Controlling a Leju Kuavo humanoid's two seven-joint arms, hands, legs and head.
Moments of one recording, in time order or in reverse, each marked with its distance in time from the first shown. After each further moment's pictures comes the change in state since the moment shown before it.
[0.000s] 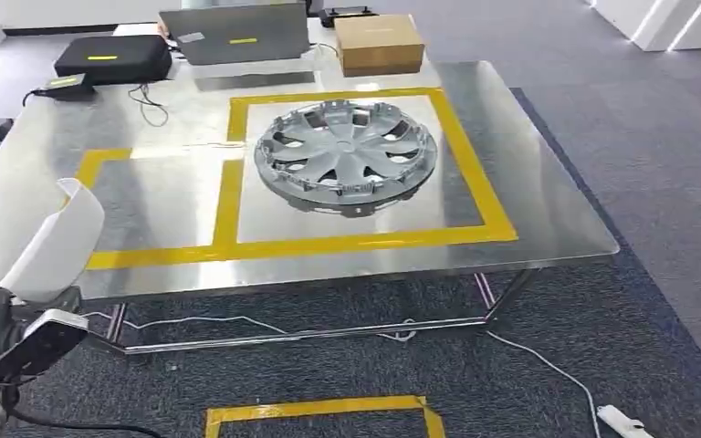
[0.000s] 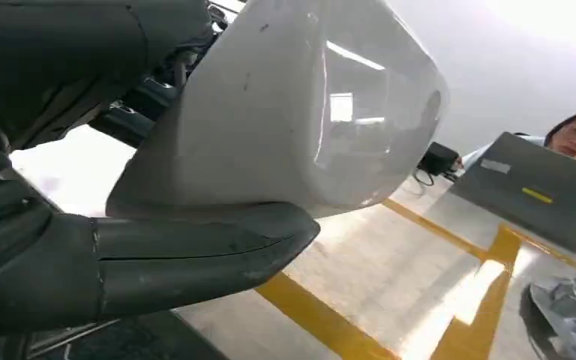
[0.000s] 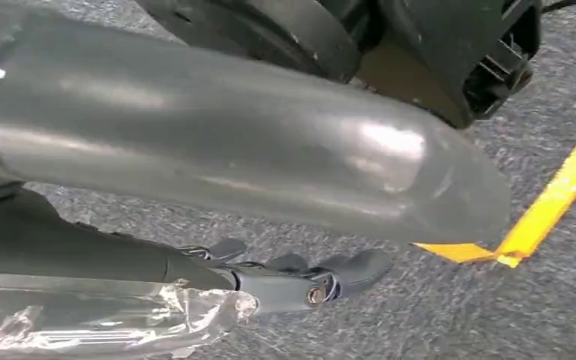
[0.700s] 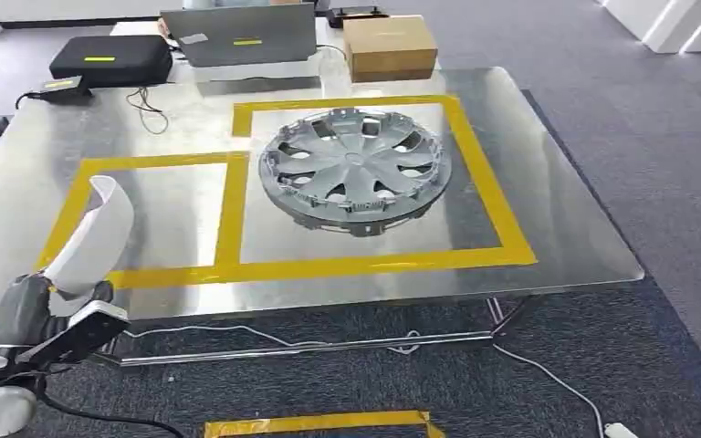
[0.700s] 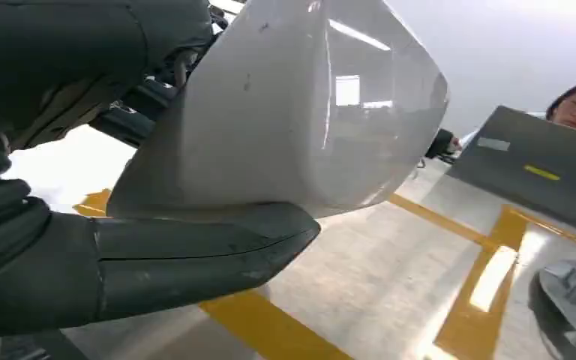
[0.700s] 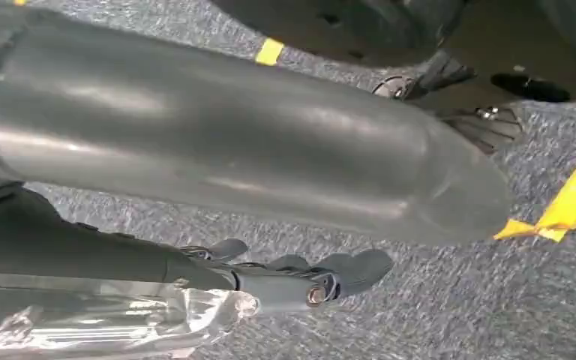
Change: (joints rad) left arm -0.044 -0.011 -0.084 0.020 -0.105 0.012 0.046; right arm 0.042 -0.010 0.008 -0.028 -0.052 -0.072 0.097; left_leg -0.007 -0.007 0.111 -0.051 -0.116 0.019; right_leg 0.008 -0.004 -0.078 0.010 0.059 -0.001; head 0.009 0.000
